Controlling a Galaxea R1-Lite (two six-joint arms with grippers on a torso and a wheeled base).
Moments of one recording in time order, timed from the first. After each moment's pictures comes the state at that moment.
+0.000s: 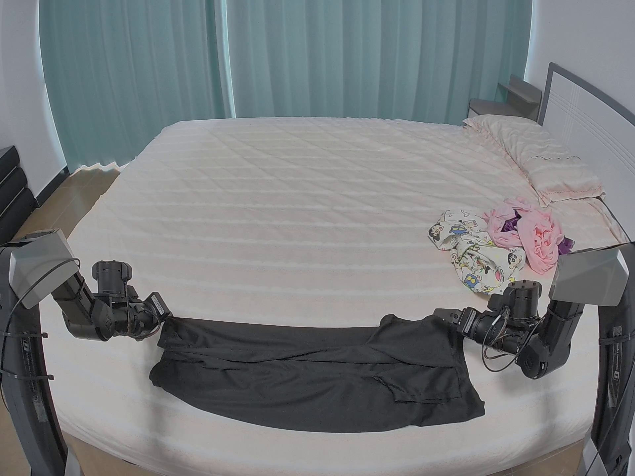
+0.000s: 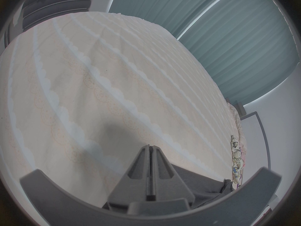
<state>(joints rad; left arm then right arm) 0.14 2.35 -0.93 -0.68 -0.28 -0.61 0.12 2.42 -0.64 -1.29 0.28 0.58</state>
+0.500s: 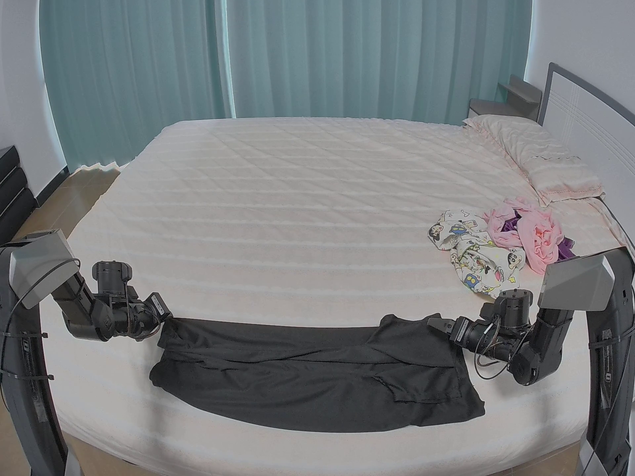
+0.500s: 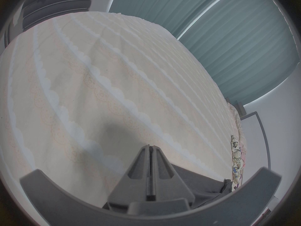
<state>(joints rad) 0.14 2.35 -0.93 -0.68 -0.28 -0.61 0.14 2.49 -0.65 -1.32 0.27 0.59</state>
